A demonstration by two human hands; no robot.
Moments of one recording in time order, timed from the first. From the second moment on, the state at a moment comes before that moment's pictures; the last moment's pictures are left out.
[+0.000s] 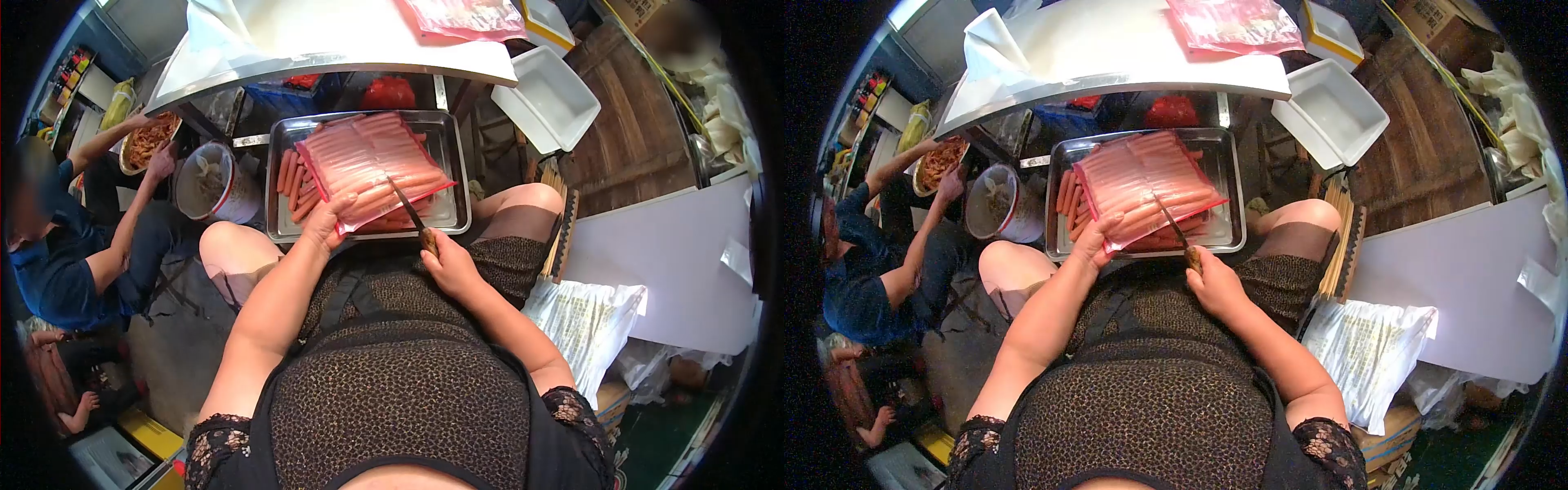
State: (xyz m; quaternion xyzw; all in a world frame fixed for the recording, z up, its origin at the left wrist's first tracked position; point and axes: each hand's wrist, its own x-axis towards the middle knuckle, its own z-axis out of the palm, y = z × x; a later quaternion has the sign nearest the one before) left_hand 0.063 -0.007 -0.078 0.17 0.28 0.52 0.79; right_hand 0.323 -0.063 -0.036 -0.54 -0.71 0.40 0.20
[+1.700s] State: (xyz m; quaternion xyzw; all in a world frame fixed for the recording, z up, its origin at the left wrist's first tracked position) left_hand 0.054 -0.014 -0.108 0.13 0.42 0.46 0.77; right_hand 0.263 0.009 -0.057 -0.53 -0.67 0.45 0.27
